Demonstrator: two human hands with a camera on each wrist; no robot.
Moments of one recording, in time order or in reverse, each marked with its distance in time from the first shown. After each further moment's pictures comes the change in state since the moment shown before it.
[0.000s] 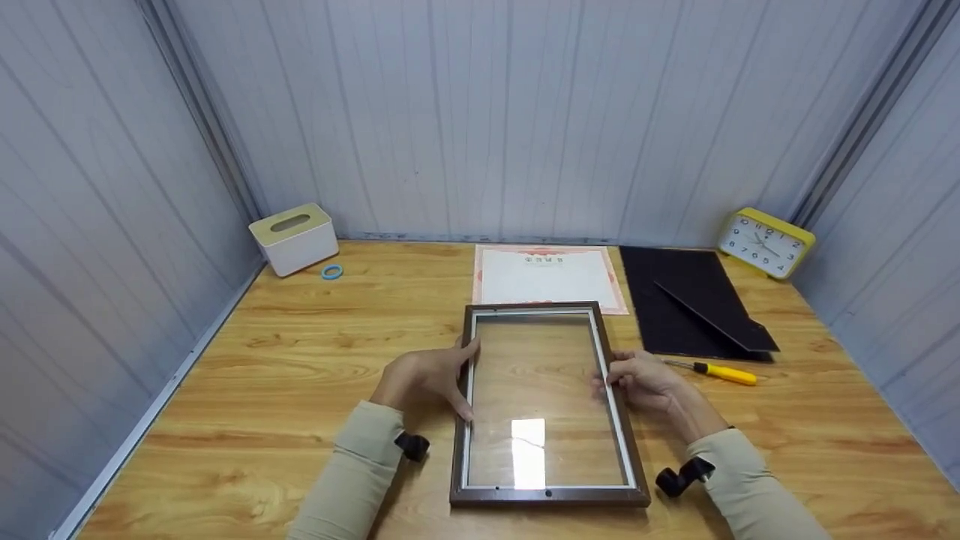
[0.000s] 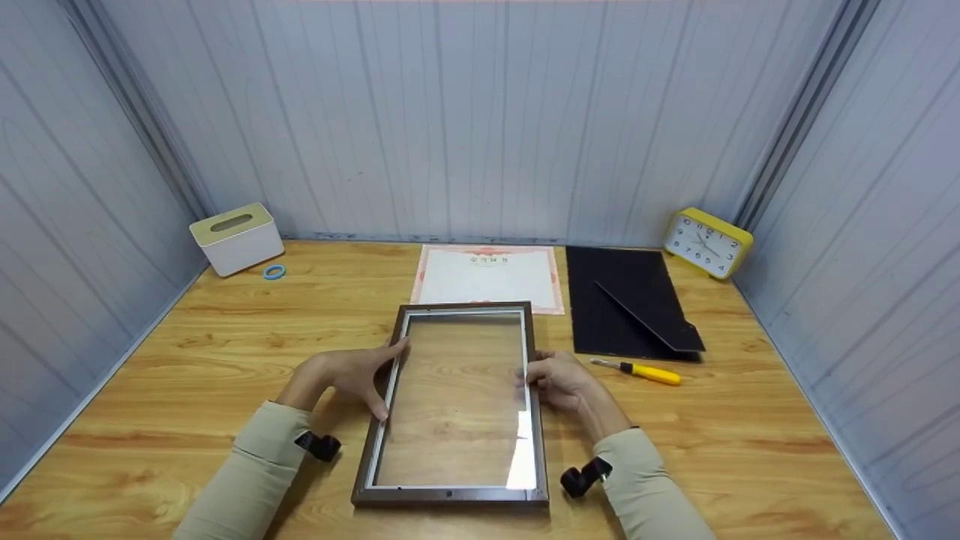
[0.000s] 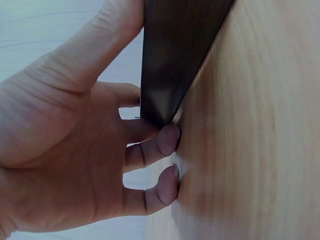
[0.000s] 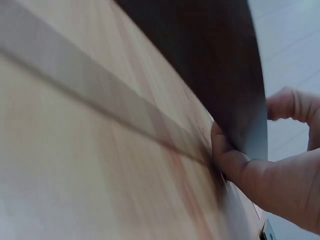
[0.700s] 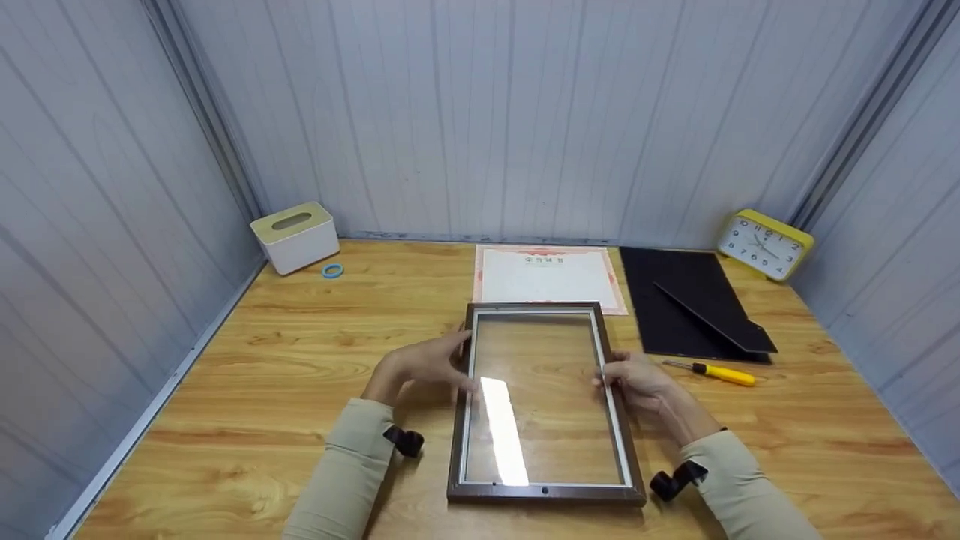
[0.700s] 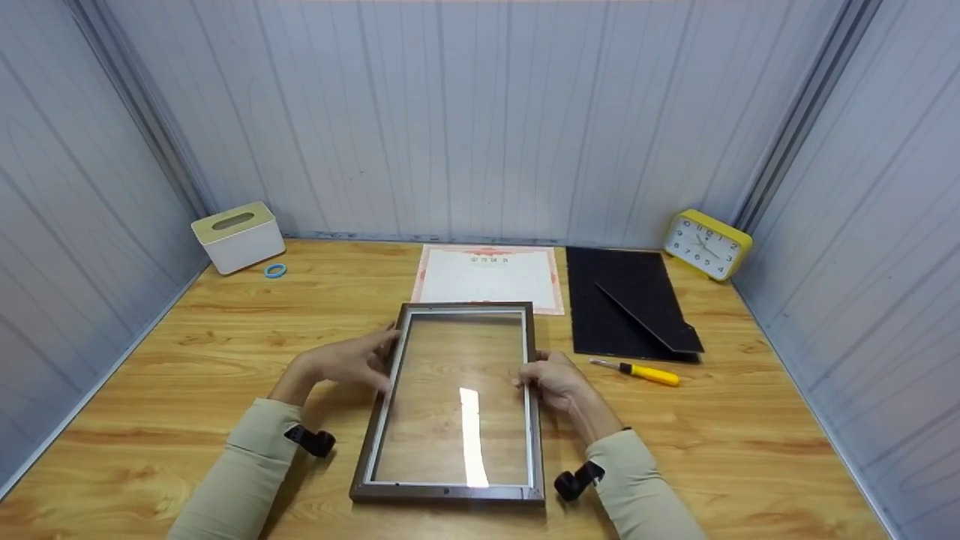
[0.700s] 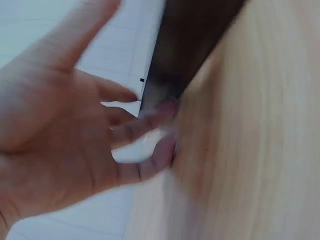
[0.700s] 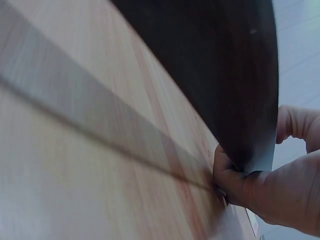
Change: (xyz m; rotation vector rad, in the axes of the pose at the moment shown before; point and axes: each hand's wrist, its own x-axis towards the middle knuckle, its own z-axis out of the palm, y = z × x) left_hand 0.004 -0.018 -0.006 -0.198 0.137 0.195; right_hand 0.000 0.002 0.017 -0.133 0.131 -0.043
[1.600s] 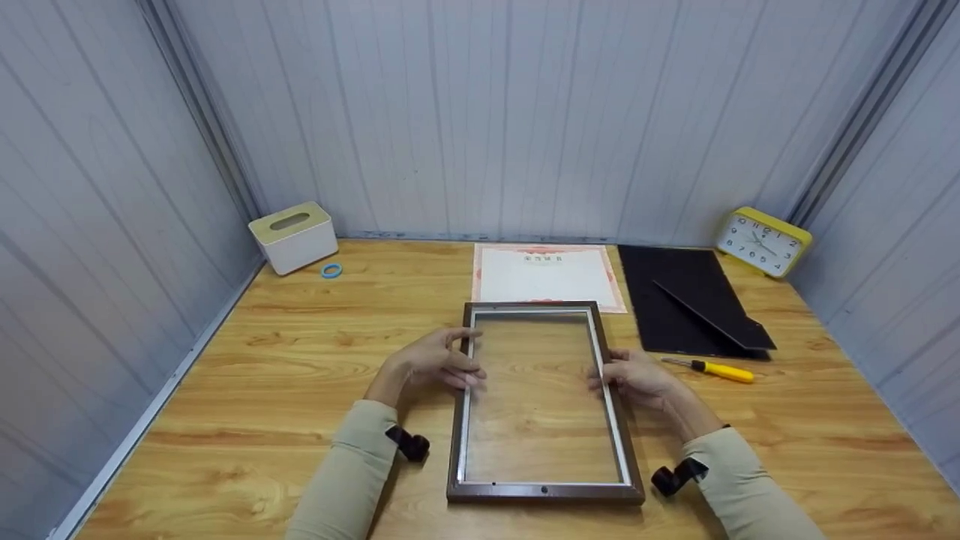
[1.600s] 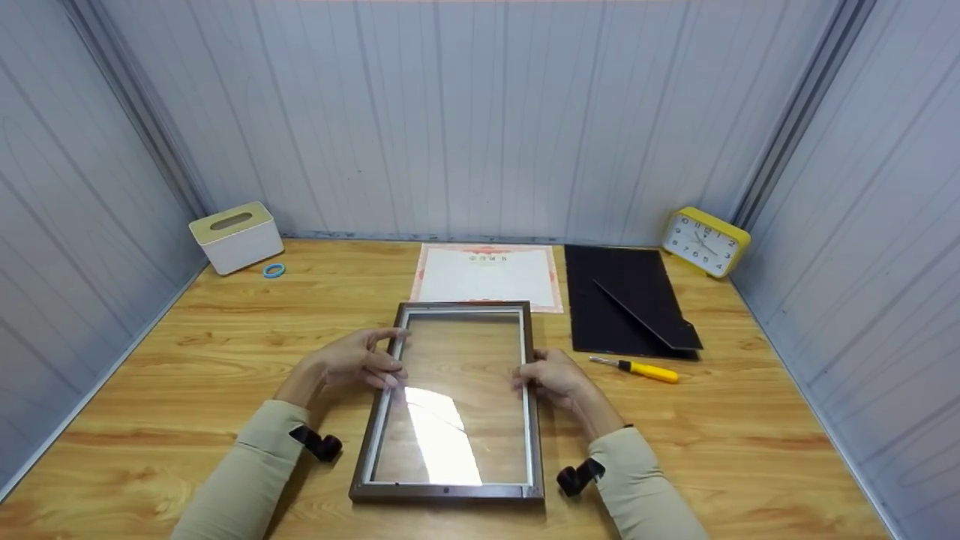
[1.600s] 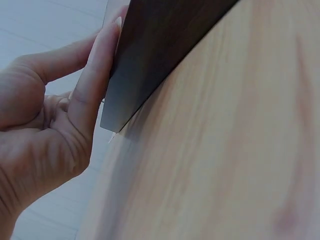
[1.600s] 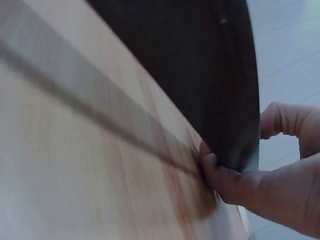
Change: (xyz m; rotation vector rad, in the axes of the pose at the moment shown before) left_hand 0.012 -0.018 0.006 -0.781 -0.045 -0.087; right_hand -0.005 -0.002 -0.006 -0.188 -0.061 -0.037
